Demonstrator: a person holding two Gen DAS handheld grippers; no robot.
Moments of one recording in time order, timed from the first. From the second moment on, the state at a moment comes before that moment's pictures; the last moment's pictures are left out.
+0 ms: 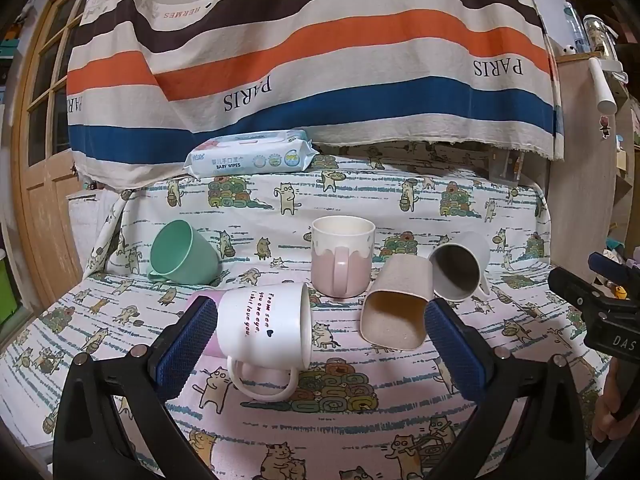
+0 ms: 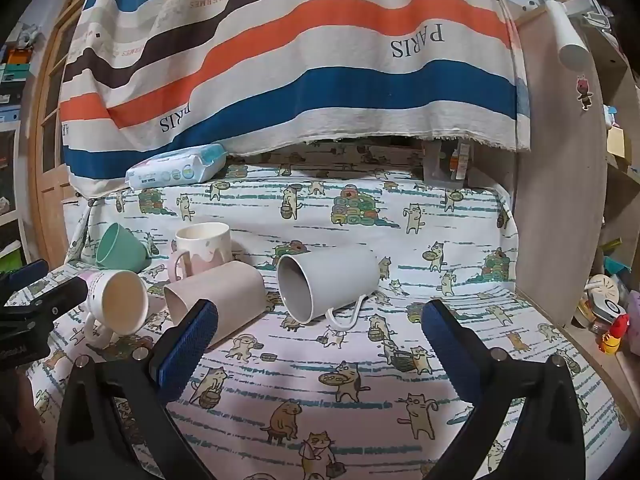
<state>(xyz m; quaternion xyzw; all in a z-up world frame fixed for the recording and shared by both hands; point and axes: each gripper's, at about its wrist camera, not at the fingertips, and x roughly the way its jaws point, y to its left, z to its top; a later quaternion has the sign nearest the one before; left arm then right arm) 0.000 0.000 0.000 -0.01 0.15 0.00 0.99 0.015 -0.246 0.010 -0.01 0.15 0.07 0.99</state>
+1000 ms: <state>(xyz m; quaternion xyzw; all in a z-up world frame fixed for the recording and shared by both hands) 0.000 -0.001 0.000 -0.01 0.15 0.00 0.99 0.015 -0.245 0.010 -0.01 0.15 0.07 0.99</state>
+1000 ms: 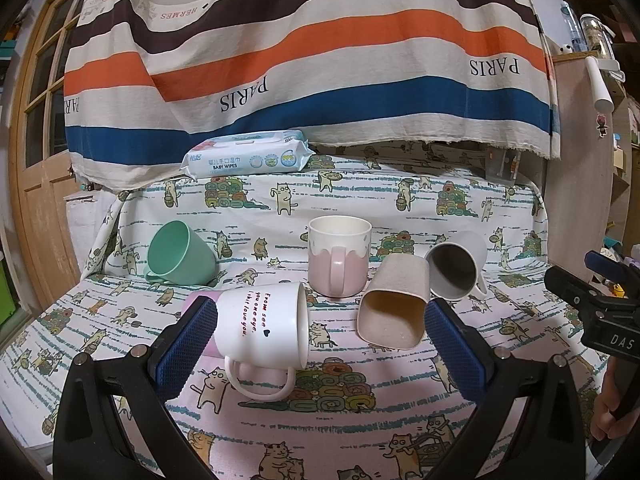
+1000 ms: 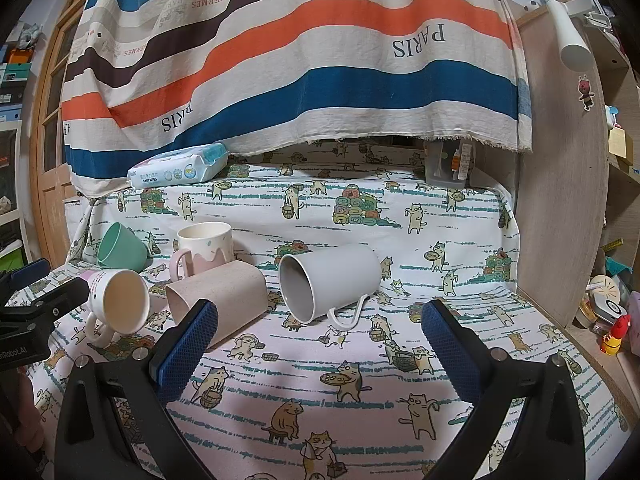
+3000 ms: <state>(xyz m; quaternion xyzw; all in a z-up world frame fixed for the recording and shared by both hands) -0.001 -0.006 0.000 -0.01 0.16 0.00 0.99 0.014 -0.246 0.009 -0.01 0.15 0.08 0.99</state>
